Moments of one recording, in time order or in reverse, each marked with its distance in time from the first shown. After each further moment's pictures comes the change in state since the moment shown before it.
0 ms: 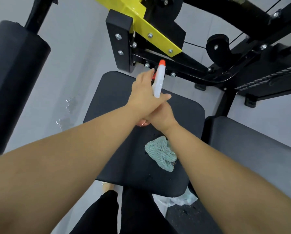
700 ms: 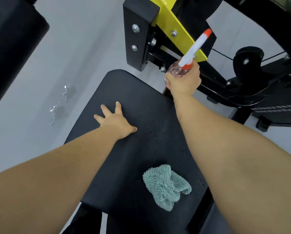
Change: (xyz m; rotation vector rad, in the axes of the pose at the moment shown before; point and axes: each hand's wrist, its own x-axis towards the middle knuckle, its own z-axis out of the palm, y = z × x) left_hand 0.038 -0.125 0.009 0.353 -0.247 -0.806; right_hand 0.185 0.021 -0.007 -0.002 0.595 0.054
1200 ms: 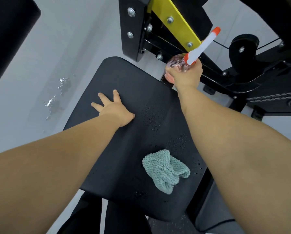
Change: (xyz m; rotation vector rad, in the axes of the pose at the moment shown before) left_hand -0.010 0.000 0.006 -0.050 0.074 0.032; right_hand -0.005 0.023 -0.019 0.004 -0.105 0.139
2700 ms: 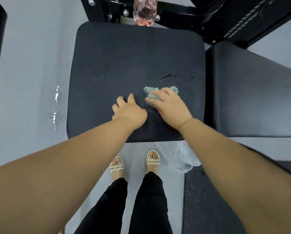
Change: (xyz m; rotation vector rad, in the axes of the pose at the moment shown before) left_hand -0.114 -0.098 0.095 0.212 -0.036 0.379; right_hand -0.254 0.172 -0.053 -0.739 0.034 -1.104
